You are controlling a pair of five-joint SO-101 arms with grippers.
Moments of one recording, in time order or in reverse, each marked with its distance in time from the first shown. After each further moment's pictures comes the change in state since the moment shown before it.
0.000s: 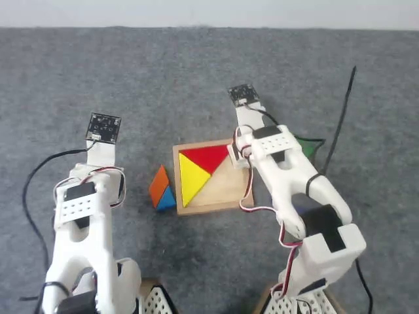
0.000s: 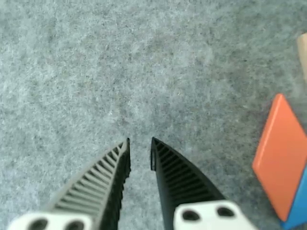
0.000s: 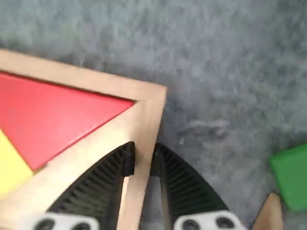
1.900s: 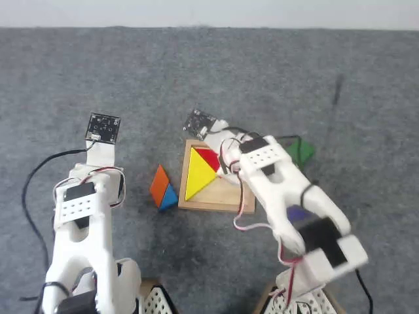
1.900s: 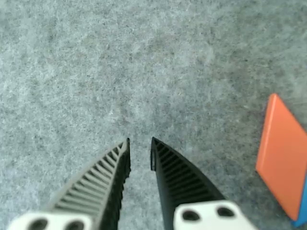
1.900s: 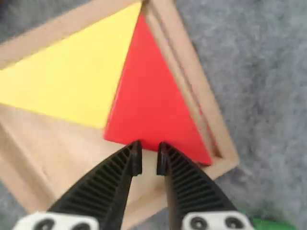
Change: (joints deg) left arm -0.1 0.0 0.0 0.0 0.0; right arm -5.9 -3.7 6.7 -3.2 34.8
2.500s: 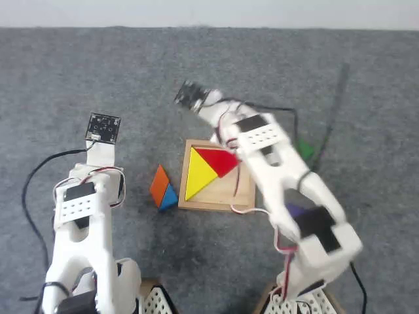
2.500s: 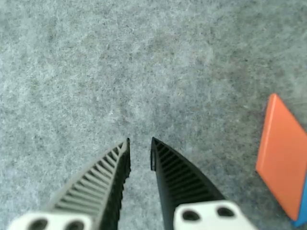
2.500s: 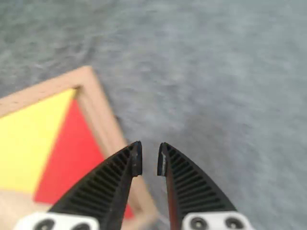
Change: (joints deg) left arm 0.0 0.0 0.0 0.0 0.0; right arm 1.8 0.9 -15.2 -1.8 5.6
